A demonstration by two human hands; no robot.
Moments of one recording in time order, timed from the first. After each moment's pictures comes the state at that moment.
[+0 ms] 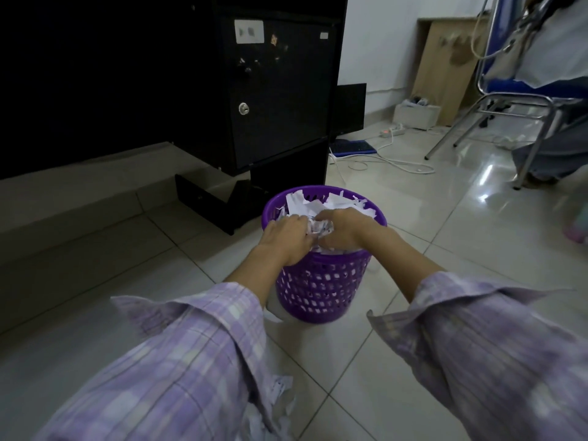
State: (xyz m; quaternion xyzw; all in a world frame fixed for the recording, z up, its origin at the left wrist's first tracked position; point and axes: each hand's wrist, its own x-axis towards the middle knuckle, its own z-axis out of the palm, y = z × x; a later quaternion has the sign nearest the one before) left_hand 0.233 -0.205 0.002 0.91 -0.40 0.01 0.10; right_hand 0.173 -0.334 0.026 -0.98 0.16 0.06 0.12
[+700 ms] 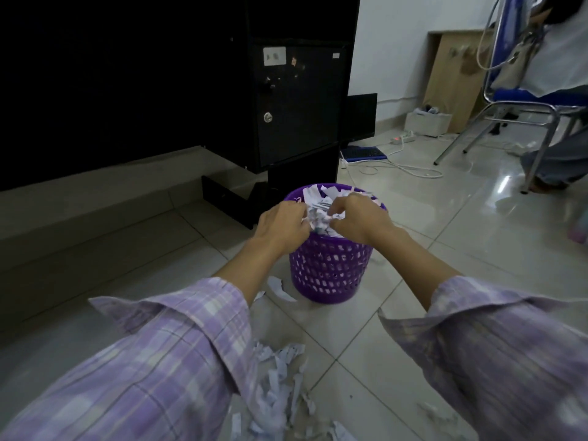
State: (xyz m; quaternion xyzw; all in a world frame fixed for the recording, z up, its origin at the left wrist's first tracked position) left_hand 0.172 -0.139 0.047 0.90 -0.38 0.10 0.18; right_hand 0.101 -0.284 0.060 -0.97 0.15 -0.11 0.14
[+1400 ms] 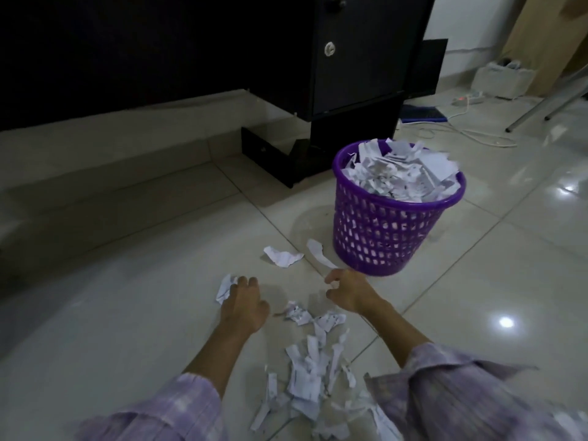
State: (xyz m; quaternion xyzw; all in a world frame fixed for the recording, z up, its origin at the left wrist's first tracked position) left_hand 0.158 0.010 -0.156 0.98 -0.12 -0.12 0.11; right_hand 0.120 -0.207 -0.150 -0.93 0.17 0.14 0.28
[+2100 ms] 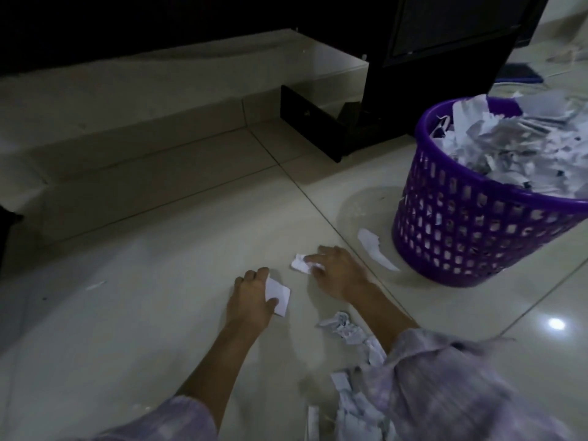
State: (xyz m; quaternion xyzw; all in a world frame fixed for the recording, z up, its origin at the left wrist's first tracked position) left_hand 0.225 0.051 -0.222 0.98 -0.06 -0.11 0.17; right_hand 0.239 -0.137 -0.219 -0.98 -0.05 0.08 0.16
